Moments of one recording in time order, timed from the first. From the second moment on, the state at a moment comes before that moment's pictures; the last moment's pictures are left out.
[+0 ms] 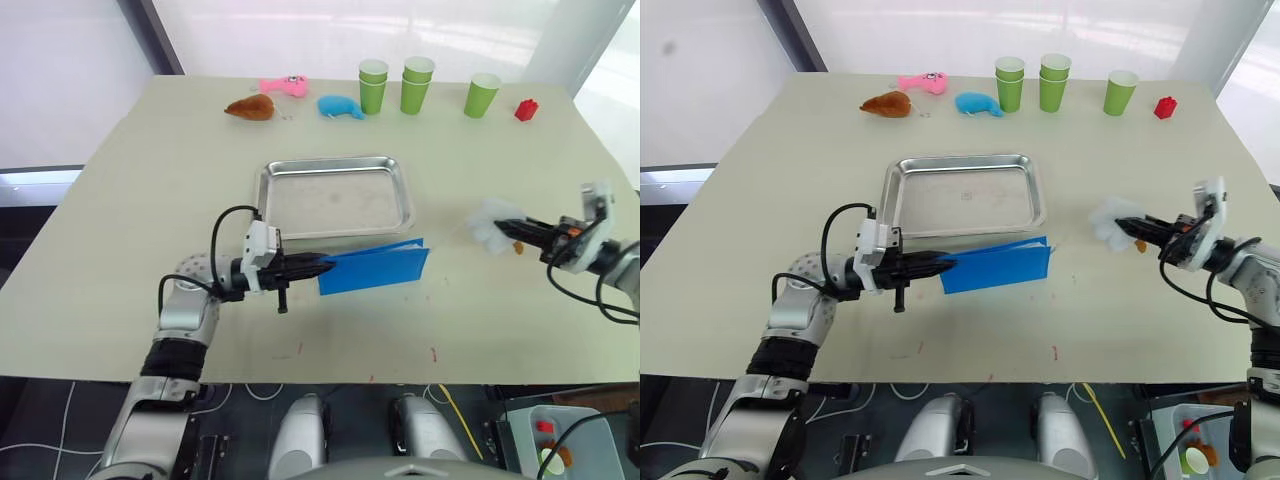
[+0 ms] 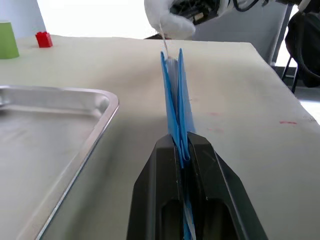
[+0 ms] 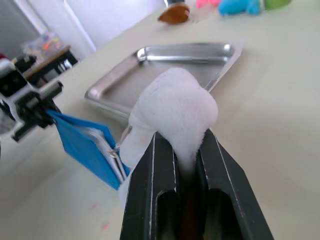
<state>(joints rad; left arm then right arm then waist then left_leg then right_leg) -0.46 0.48 -0.04 0.33 -0.36 -0.06 -1.37 -0.44 -0.73 -0.34 0.27 0.67 0.67 1.17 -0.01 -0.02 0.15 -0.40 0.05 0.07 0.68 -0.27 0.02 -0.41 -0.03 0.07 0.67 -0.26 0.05</state>
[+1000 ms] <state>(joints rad) -0.60 0.42 -0.06 0.55 -0.31 -0.18 -1.37 -0.74 -0.49 0.09 0.03 0.51 0.52 1.11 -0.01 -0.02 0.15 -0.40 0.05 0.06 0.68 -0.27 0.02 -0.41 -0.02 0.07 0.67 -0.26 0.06</state>
